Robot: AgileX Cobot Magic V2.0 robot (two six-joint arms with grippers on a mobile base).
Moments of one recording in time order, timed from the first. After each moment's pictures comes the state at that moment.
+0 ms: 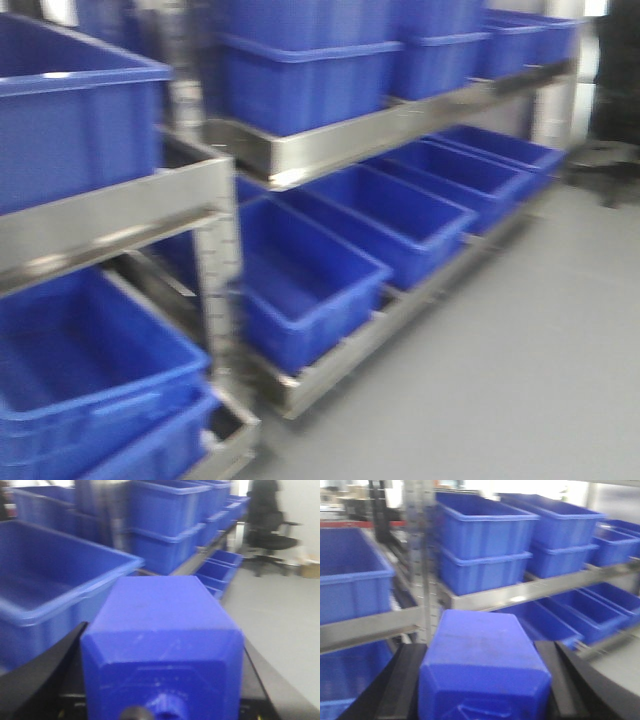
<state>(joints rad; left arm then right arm) -0.37 0.06 -0.46 0.18 0.53 -0.18 0.37 0.09 -0.49 -0.21 0.44 0.19</state>
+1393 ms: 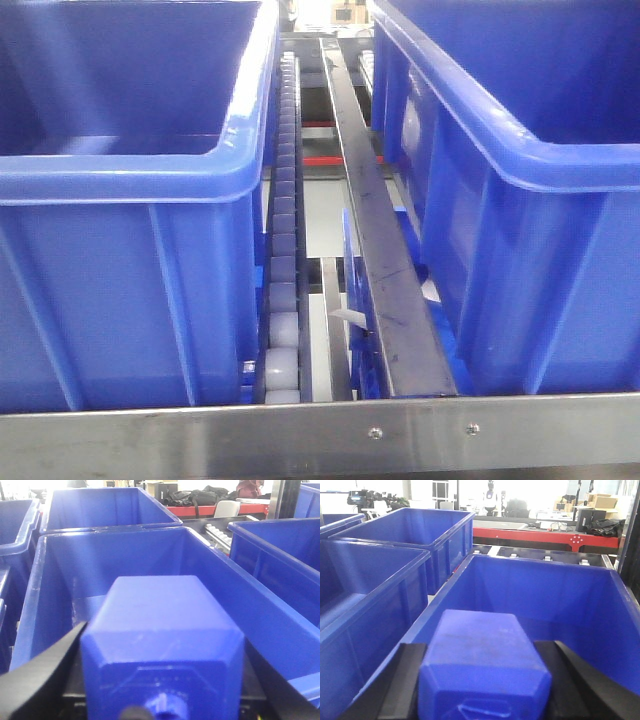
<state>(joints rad) -0.37 0.06 -0.46 0.18 0.53 -0.18 0.37 0.09 -0.49 -0.21 0.44 0.19</state>
